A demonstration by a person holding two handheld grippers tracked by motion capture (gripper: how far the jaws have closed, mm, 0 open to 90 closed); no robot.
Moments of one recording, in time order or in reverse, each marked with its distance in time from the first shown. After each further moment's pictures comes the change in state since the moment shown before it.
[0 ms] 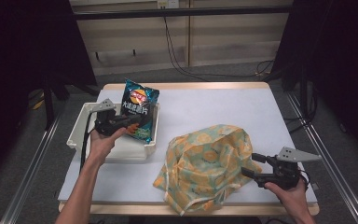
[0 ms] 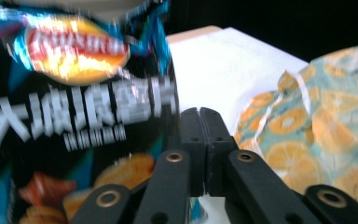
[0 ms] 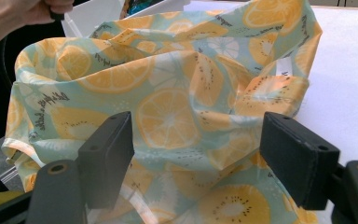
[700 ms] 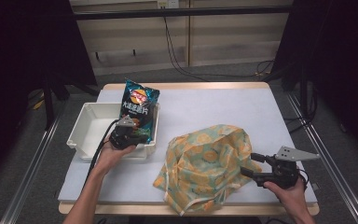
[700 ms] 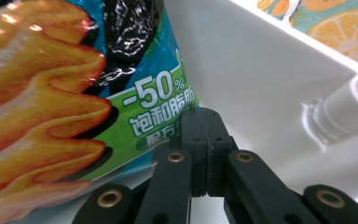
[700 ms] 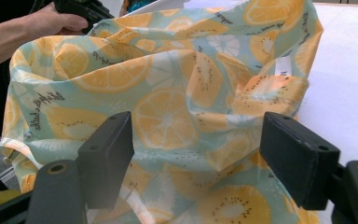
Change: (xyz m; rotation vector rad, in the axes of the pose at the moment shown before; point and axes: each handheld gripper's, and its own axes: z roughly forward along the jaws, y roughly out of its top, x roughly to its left) left arm -0.006 -0.042 0.047 0.309 -0.002 0.097; right arm -0.002 0.000 0.004 0.009 0.005 0.000
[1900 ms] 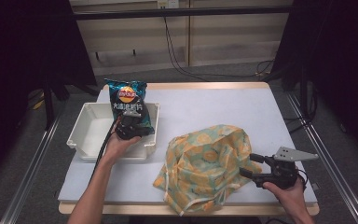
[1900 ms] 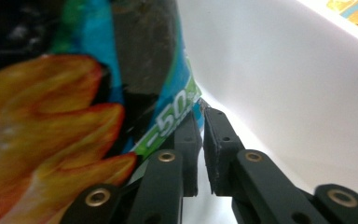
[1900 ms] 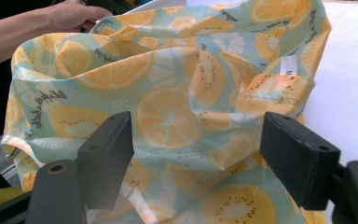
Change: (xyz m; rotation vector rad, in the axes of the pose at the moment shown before) left arm 0.020 0.020 0.023 0.039 0.073 -0.071; right arm 0.001 -0.001 0.001 0.008 0.009 -0.002
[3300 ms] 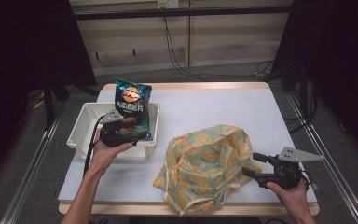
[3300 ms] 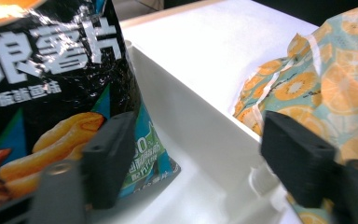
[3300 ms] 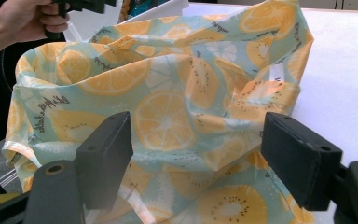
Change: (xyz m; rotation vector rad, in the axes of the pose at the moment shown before) left arm -0.035 -0.012 -0.079 -0.292 0.010 0.009; right arm 0.000 0.001 -0.008 -0.027 -0.019 0.006
